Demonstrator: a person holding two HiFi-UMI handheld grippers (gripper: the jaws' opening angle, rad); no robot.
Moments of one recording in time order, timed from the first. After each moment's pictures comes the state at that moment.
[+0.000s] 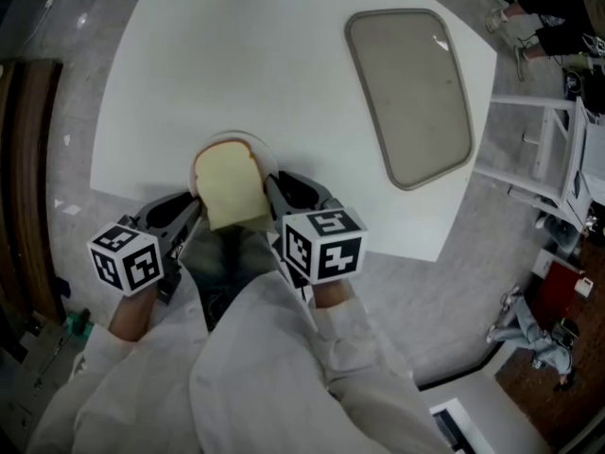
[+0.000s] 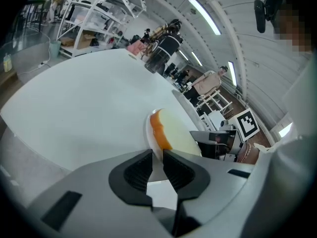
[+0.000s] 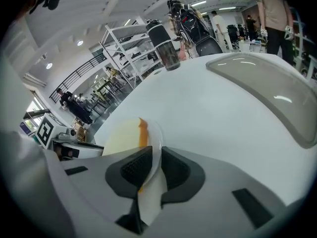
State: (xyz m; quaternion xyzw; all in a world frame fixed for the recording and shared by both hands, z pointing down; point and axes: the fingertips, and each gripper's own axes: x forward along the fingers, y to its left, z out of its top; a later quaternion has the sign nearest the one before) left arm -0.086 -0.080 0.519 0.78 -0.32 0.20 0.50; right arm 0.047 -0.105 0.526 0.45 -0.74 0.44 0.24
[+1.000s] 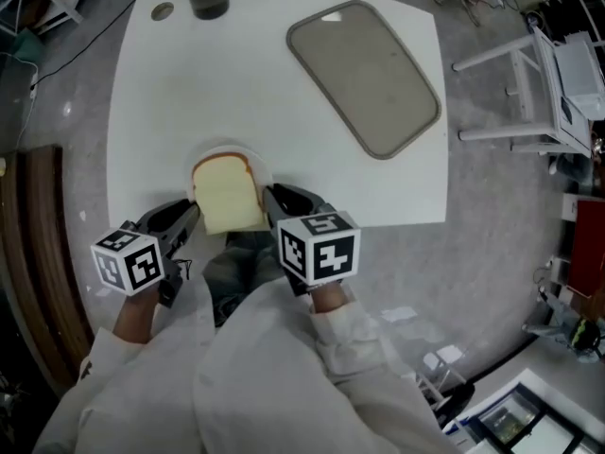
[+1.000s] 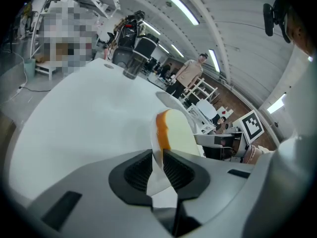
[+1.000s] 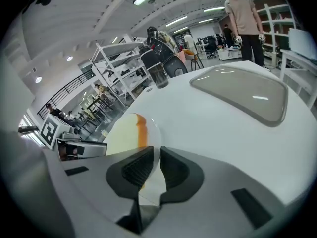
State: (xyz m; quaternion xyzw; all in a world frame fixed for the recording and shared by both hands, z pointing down) left arm -0.073 -0.101 0.476 0.84 -0.24 0.24 0.42; right arm 0.063 -0.080 0.479 0.54 -0.70 0.44 0.16
